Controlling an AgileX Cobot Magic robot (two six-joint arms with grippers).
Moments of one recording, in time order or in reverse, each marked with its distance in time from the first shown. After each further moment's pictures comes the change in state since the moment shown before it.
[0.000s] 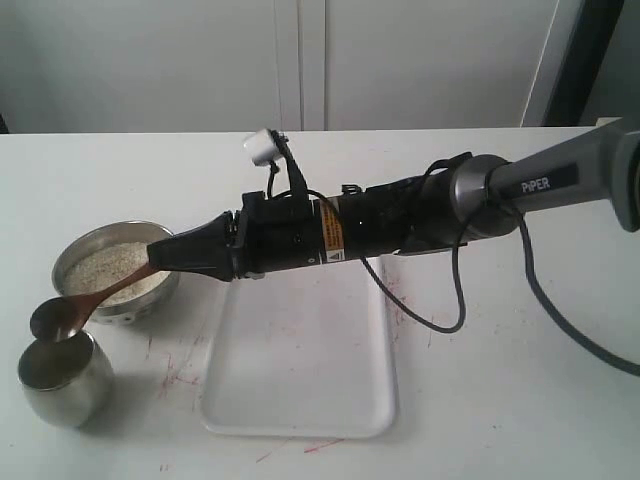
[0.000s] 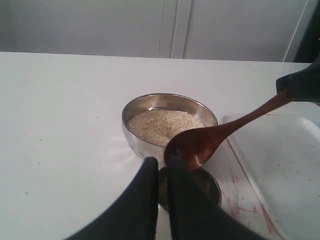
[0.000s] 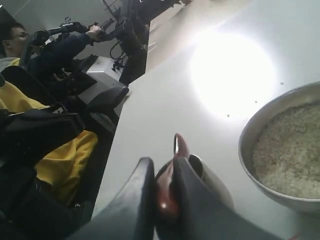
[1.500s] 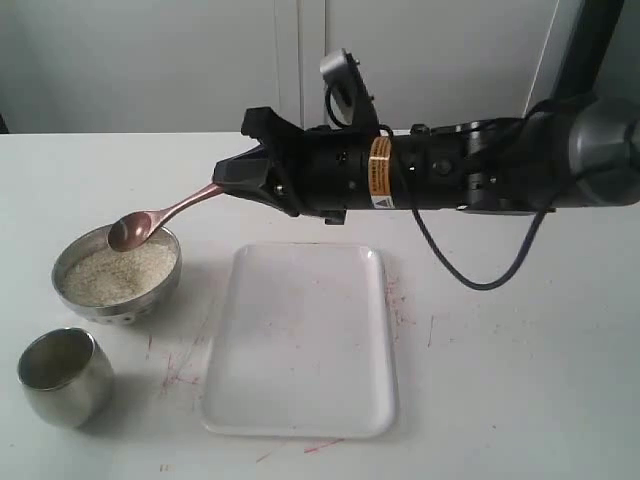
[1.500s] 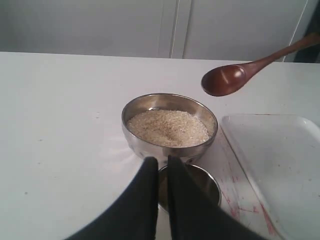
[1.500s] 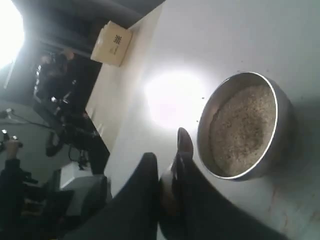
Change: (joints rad) left arm 0.000 0.000 0.000 0.000 0.000 0.000; right arm -0.047 -0.308 0.154 0.071 0.408 0.643
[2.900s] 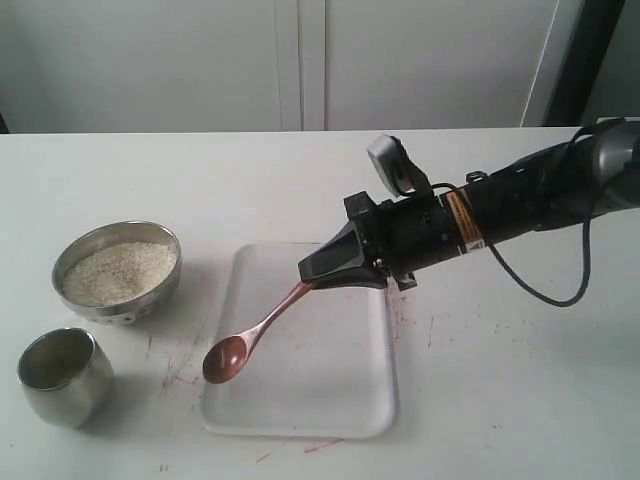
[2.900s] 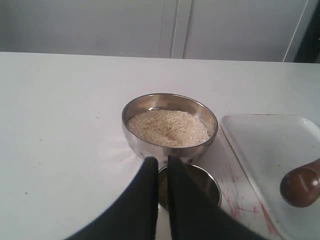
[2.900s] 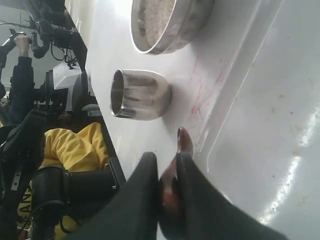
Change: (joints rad) left arm 0.000 0.000 0.000 0.000 0.000 0.000; right arm -0.254 0.186 -0.024 -0.509 -0.387 0.155
